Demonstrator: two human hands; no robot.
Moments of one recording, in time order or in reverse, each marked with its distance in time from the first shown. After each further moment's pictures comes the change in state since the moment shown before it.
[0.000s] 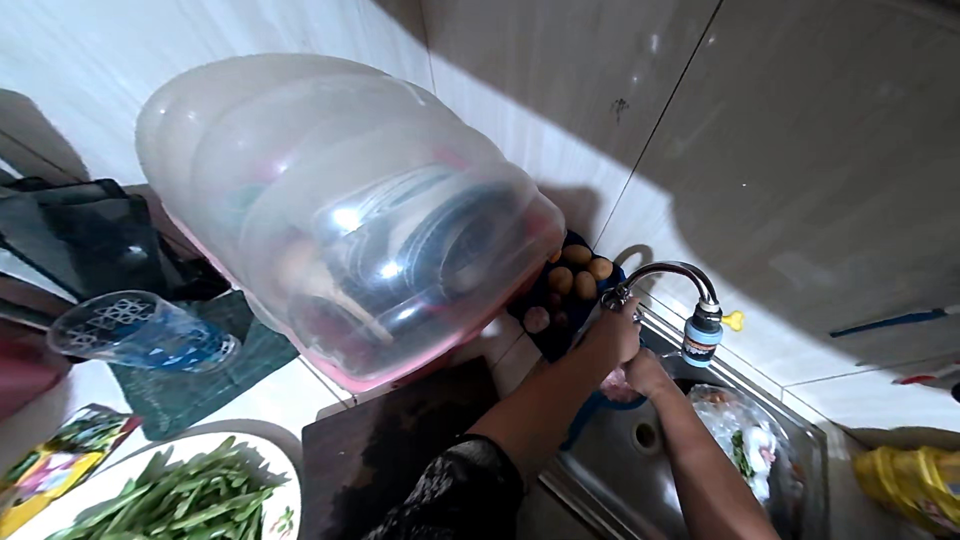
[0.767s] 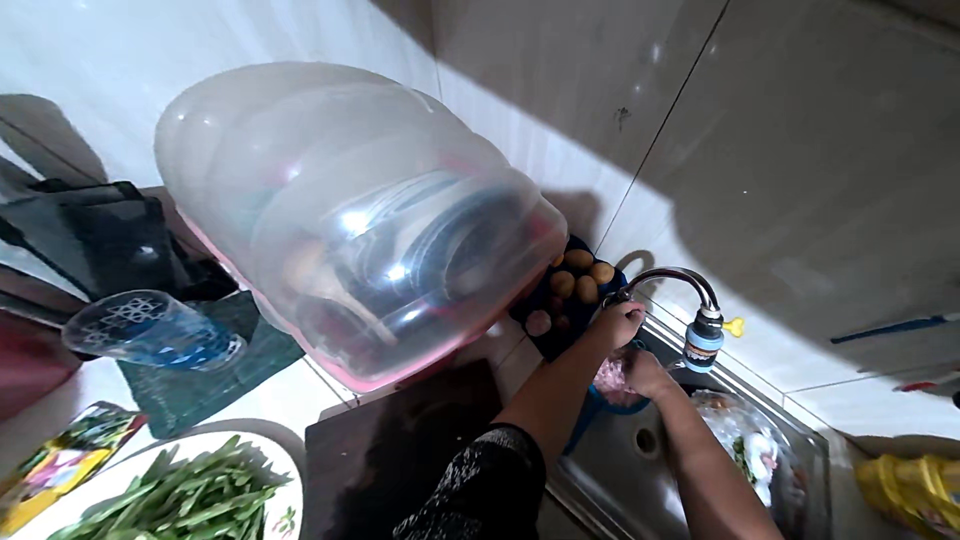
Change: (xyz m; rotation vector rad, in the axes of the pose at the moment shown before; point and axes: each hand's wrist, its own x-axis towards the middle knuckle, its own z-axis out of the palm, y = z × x) left_hand 0.069 -0.036 0.031 -0.546 -0.124 0.034; right_hand 0.000 -0.011 -0.022 0.071 -0.119 -0.053
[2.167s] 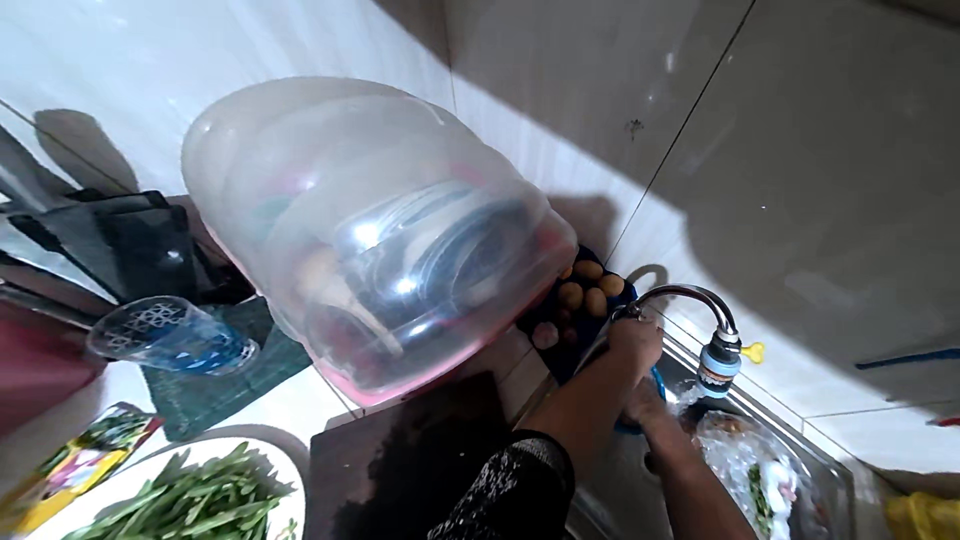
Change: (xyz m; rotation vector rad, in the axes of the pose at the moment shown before) left_hand 0.001 0.026 0.039 0.837 0.258 -0.044; right_hand -0.017 -0.018 0.042 -0.224 0.015 -0.107
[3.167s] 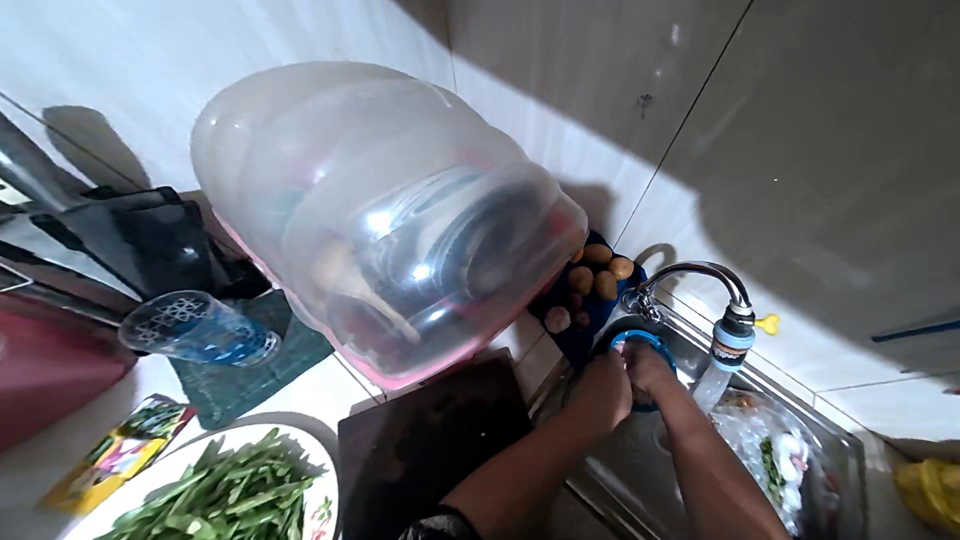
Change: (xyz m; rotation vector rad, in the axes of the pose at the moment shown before) left_hand -0.202 -0.077 -0.074 -0.156 0.025 -0.022; right_hand 0.034 0.010 -0.002 0.208 -0.033 0.192
